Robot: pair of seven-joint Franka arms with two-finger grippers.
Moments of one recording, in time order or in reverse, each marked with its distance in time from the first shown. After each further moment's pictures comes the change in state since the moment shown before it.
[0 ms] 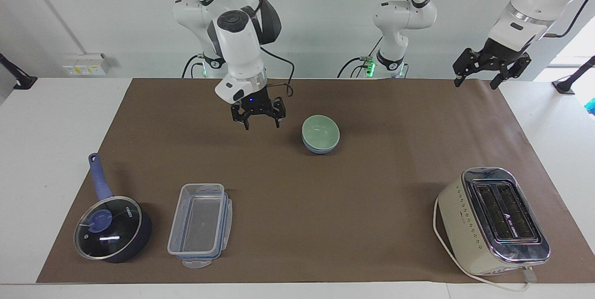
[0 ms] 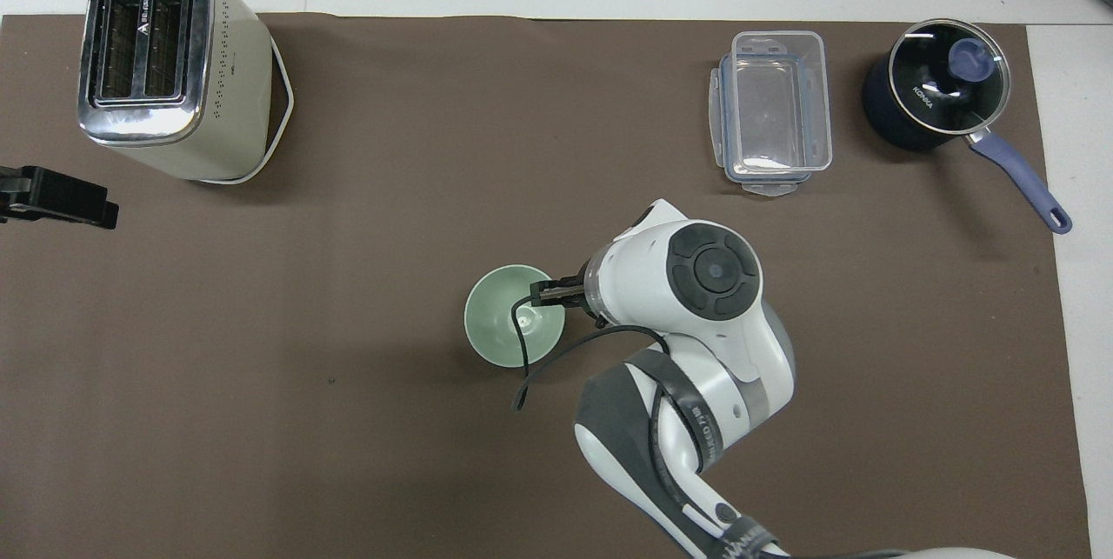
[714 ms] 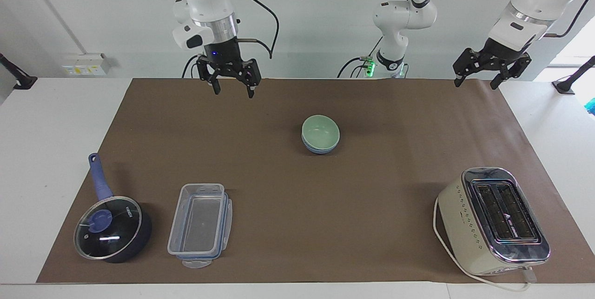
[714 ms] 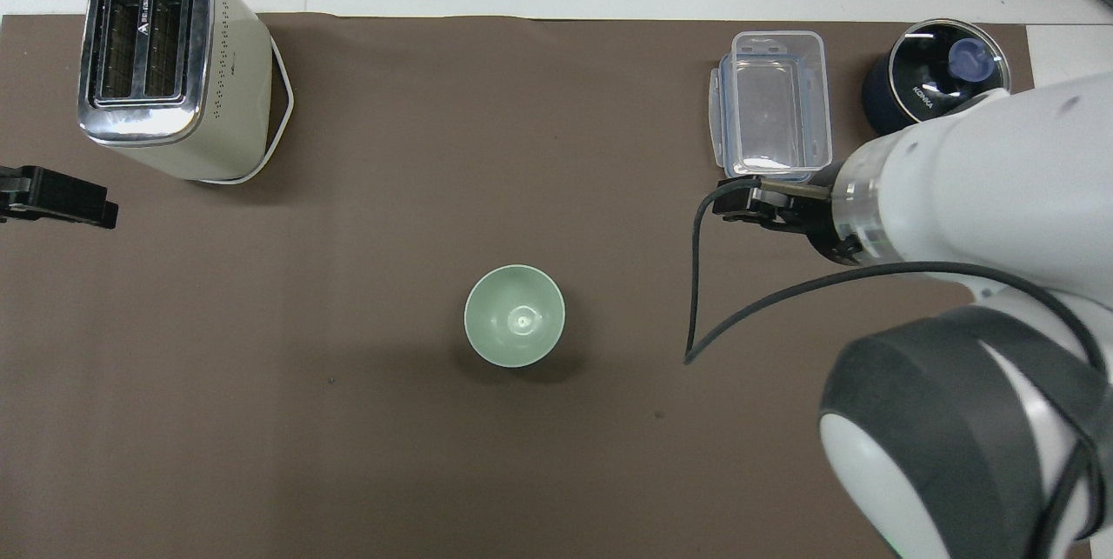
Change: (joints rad) left arm 0.000 0.000 0.000 0.000 0.000 0.001 0.001; right arm -0.028 -0.061 -0.058 0.313 0.000 -0.355 0.145
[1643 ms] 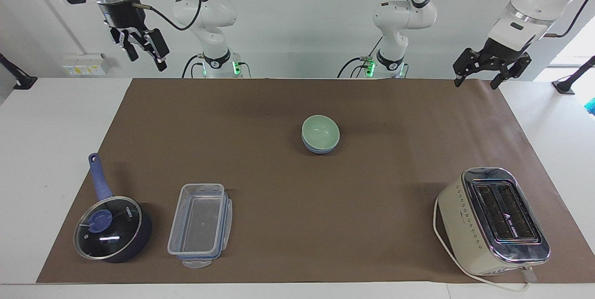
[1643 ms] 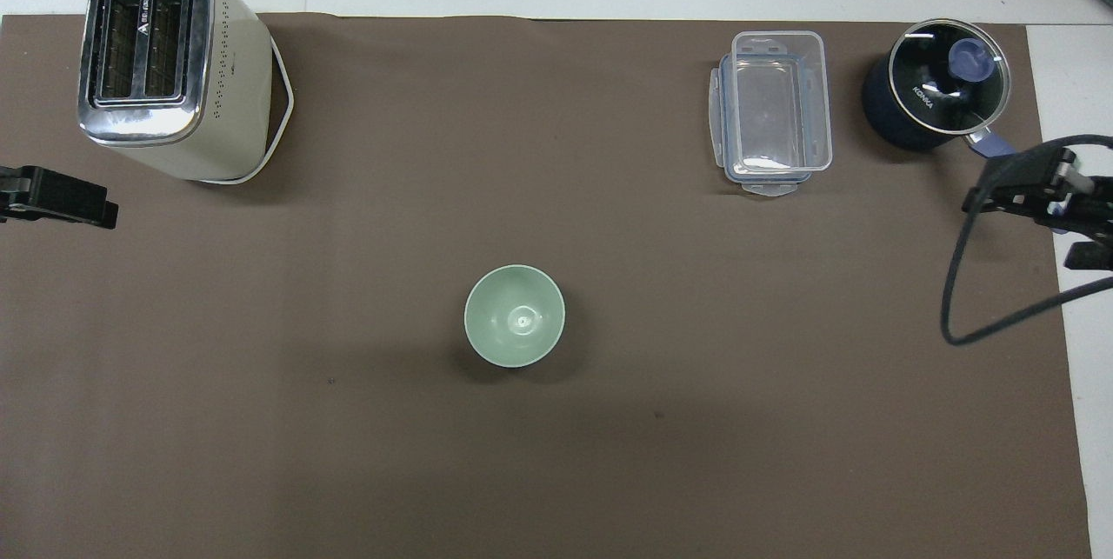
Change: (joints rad) left arm 0.000 0.000 0.000 0.000 0.000 0.000 0.001; right arm -0.001 -0.100 -0.341 0.044 0.000 -0.222 -0.200
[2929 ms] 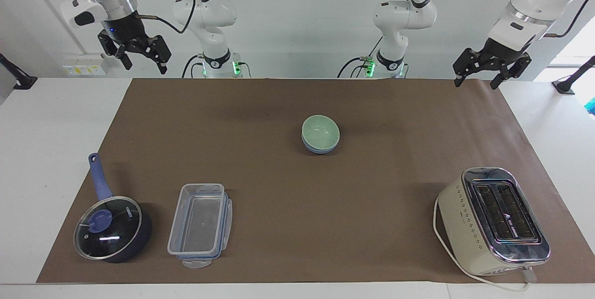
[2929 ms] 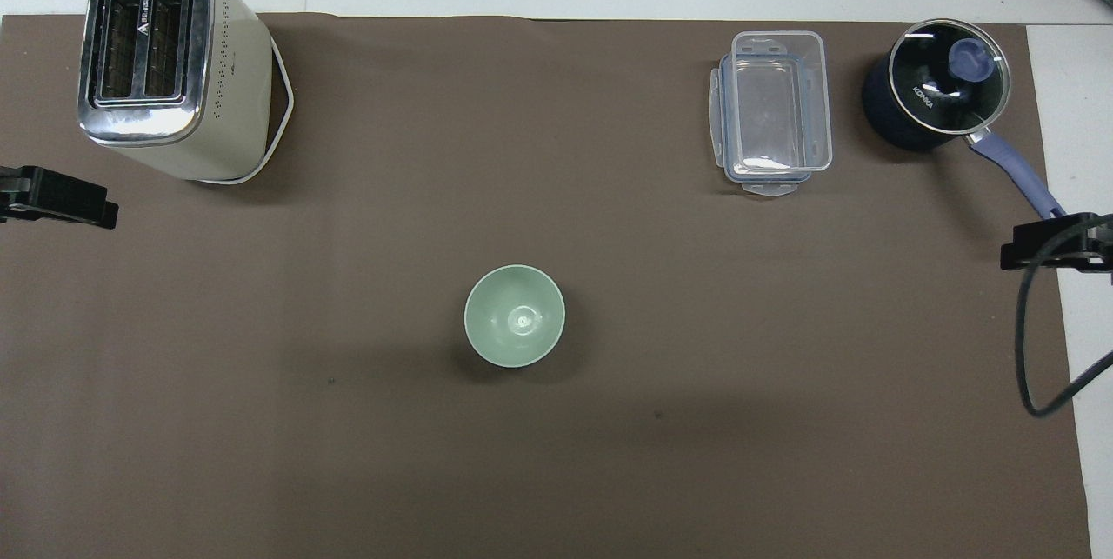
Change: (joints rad) left arm 0.000 0.000 0.000 0.000 0.000 0.000 0.000; right arm 0.015 0.022 -0.002 -0.030 -0.044 -0.027 -0.234
